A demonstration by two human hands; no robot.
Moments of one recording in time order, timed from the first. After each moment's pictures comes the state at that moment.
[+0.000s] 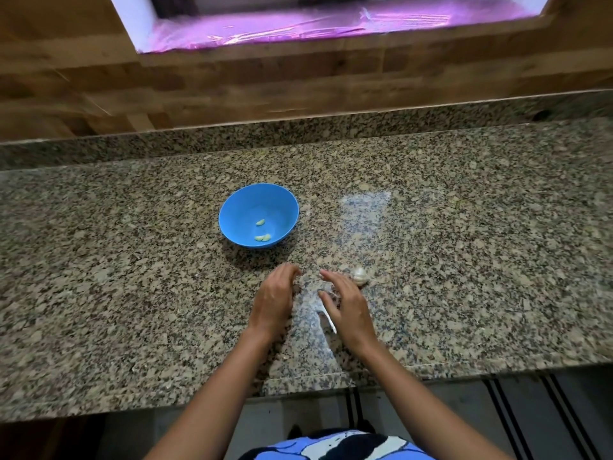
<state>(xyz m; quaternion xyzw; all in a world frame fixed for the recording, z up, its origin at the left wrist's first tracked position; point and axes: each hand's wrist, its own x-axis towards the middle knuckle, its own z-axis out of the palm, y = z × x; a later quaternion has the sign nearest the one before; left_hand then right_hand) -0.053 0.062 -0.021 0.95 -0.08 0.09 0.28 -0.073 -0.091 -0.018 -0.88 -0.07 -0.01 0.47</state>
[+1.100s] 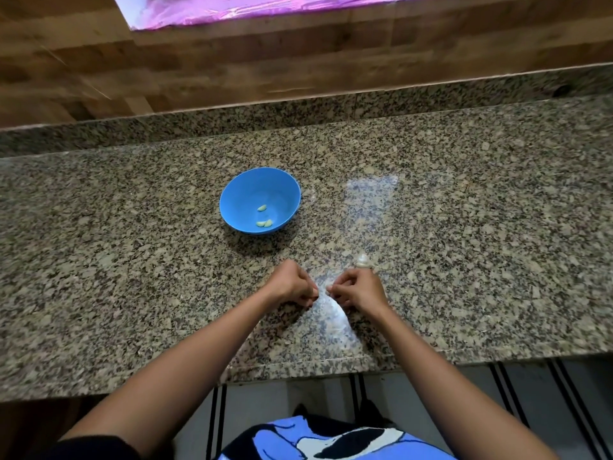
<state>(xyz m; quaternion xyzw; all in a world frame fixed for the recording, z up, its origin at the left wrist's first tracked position) -0.035 0.043 0.015 0.82 0.15 -0.31 0.46 -0.048 -0.116 -0.021 -0.80 0.12 0.21 0.55</state>
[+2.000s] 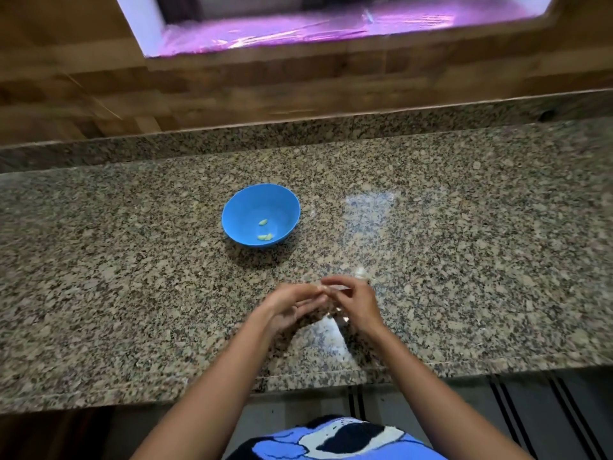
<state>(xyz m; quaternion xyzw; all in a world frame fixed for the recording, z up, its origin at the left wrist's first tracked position) -0.054 0.041 0.028 0.47 0.31 -0.29 0.77 -0.058 -0.112 -0.008 -0.77 0.00 0.13 0.62</state>
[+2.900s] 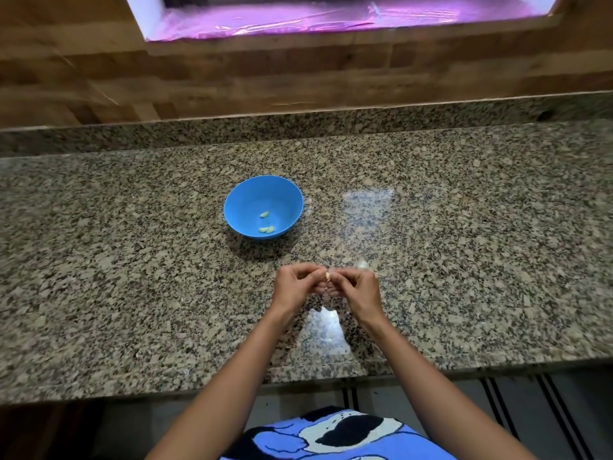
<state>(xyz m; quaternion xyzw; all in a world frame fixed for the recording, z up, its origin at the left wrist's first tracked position) -0.058 0.034 0.013 0.70 0.13 -0.11 0.70 -0.058 -0.101 -0.008 -0.74 0.05 0.07 0.66</state>
